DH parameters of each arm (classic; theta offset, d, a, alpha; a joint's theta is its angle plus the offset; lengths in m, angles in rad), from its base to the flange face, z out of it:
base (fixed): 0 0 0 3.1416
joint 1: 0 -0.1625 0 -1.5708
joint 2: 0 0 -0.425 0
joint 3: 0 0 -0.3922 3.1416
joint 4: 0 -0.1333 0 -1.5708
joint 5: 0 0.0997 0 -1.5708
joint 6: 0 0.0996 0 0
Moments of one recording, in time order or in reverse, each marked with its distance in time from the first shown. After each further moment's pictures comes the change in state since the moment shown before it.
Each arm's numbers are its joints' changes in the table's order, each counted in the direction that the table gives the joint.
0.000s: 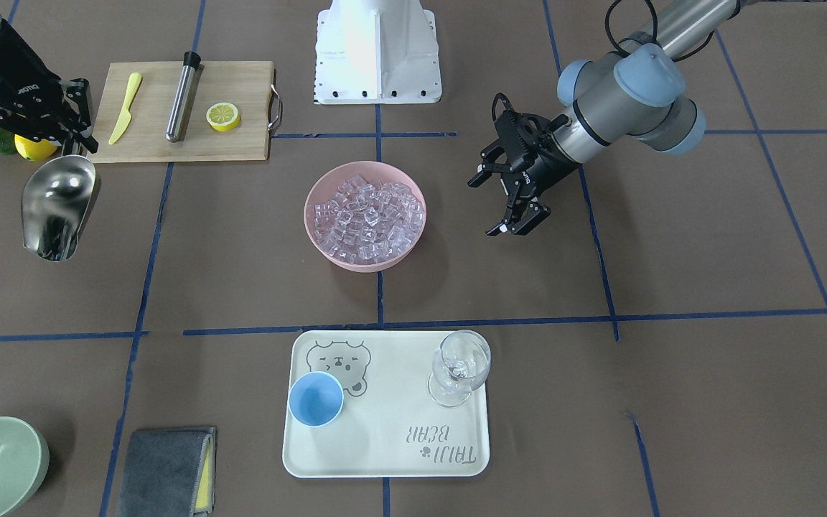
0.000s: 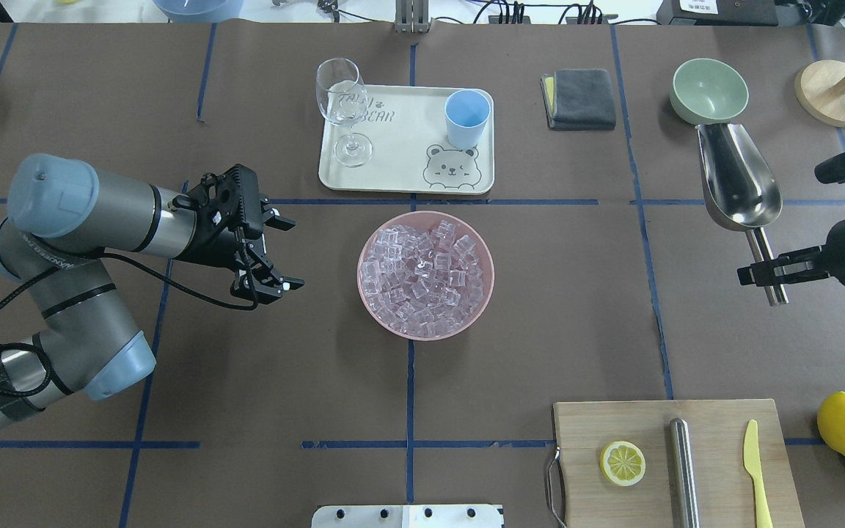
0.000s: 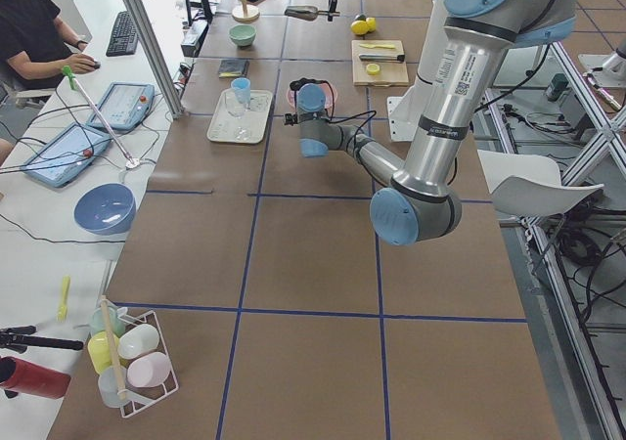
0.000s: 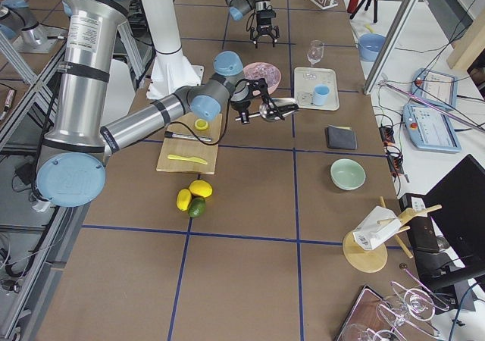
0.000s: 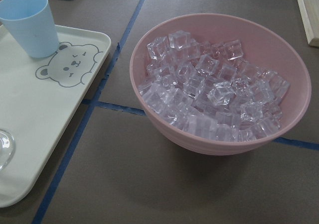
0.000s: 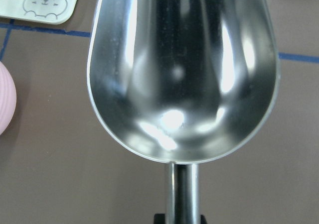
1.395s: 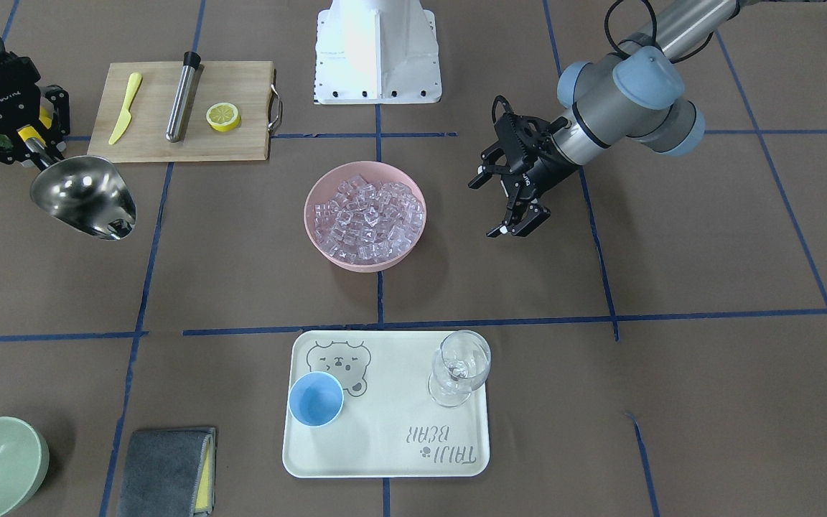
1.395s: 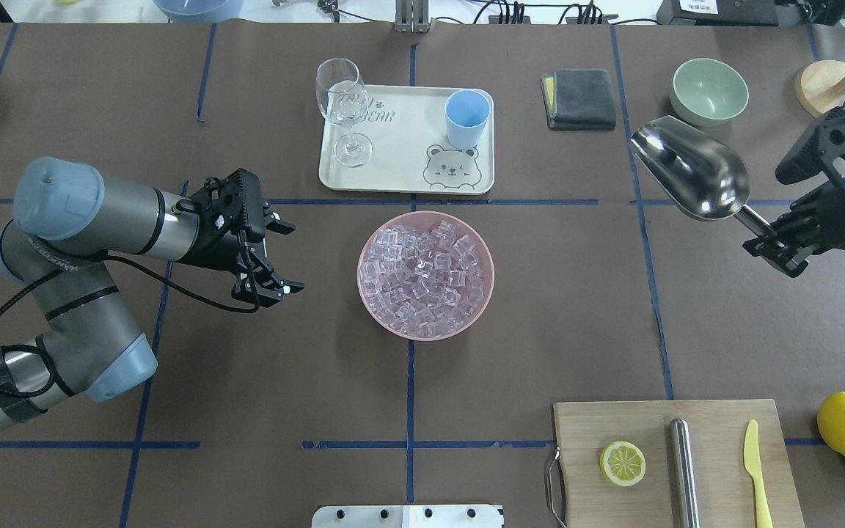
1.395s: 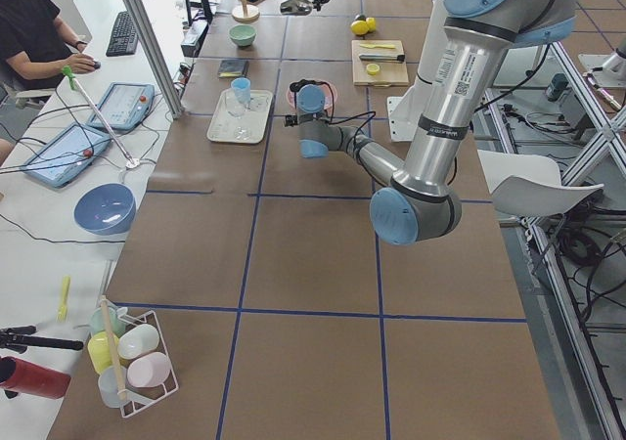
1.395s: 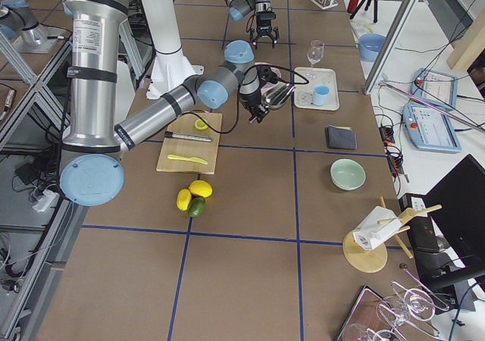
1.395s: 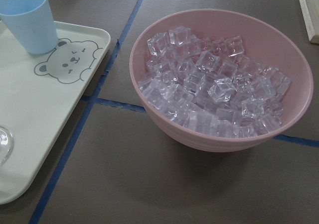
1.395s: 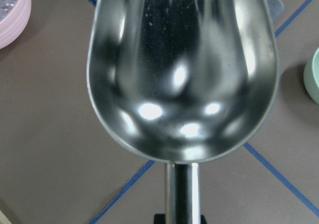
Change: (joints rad) left arm -0.009 -0.001 0.016 -0.001 -0.001 0.001; right arm -0.044 0.175 0.010 0.348 -0.007 -0.718
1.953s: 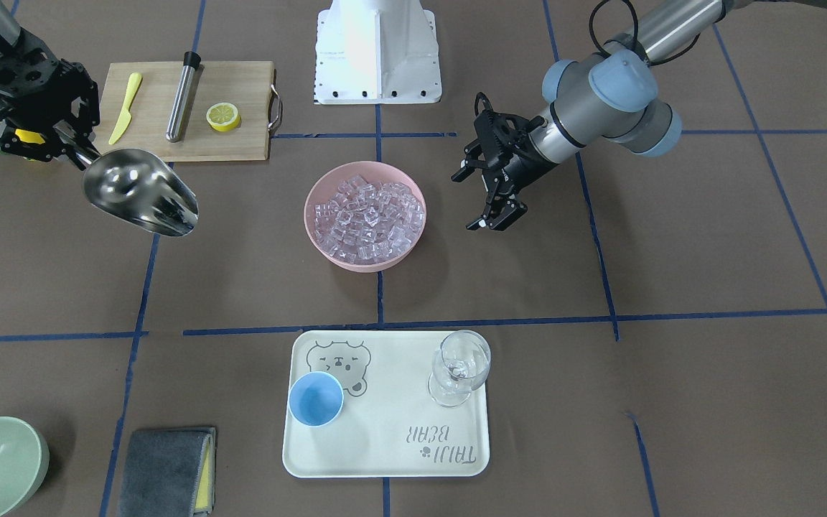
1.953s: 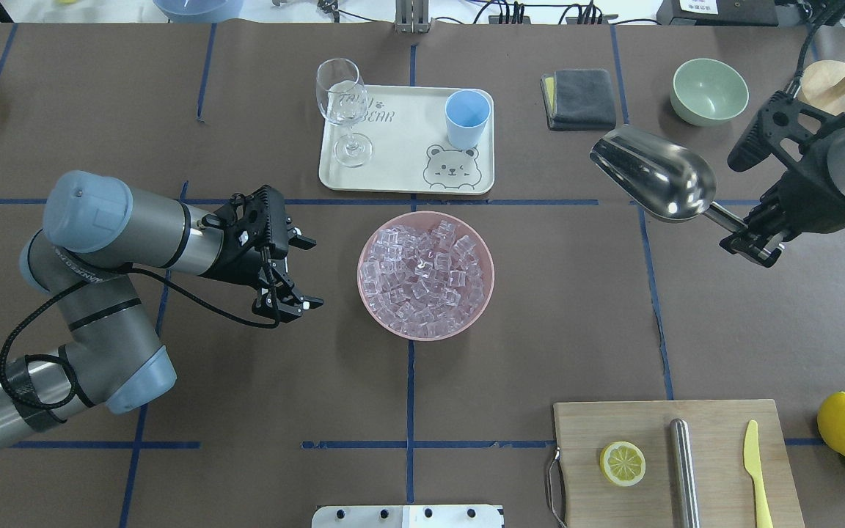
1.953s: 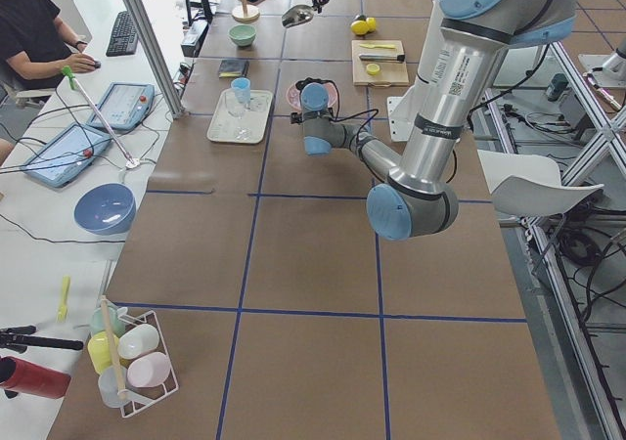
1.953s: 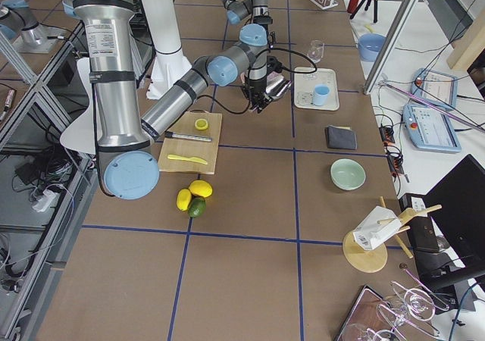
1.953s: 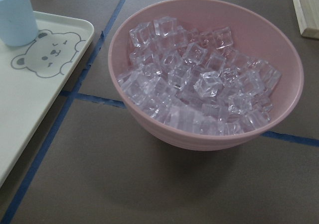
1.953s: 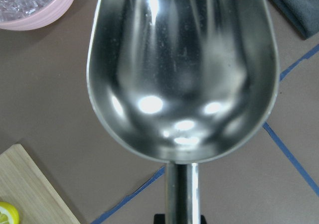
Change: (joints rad) left arm -0.041 -0.034 0.011 -0.015 0.000 0.017; right arm 0.014 0.133 0.006 0.231 0.007 -0.120
